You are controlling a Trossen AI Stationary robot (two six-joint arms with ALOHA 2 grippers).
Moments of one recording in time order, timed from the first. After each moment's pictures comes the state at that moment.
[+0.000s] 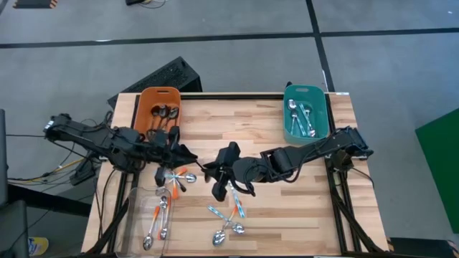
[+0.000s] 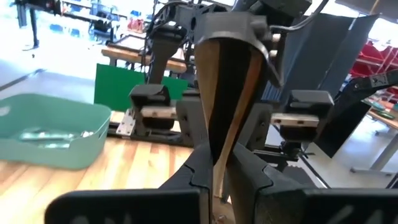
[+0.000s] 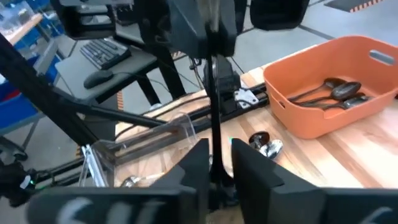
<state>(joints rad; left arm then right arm) -0.30 0.93 0.94 -0.07 -0.17 -0.27 0.34 1.85 1.85 -0.37 0.47 0.50</state>
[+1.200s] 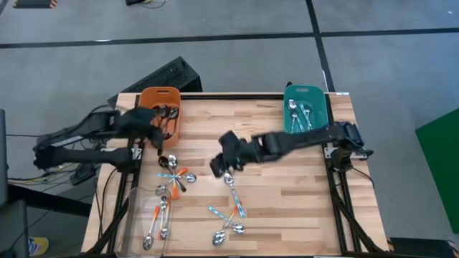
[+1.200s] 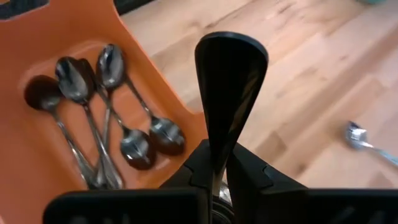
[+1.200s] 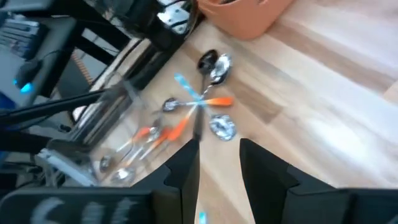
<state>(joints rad) 0.27 0.75 0.95 -1.15 -0.24 -0.63 0.18 1.85 1.80 -0.64 0.26 0.95</state>
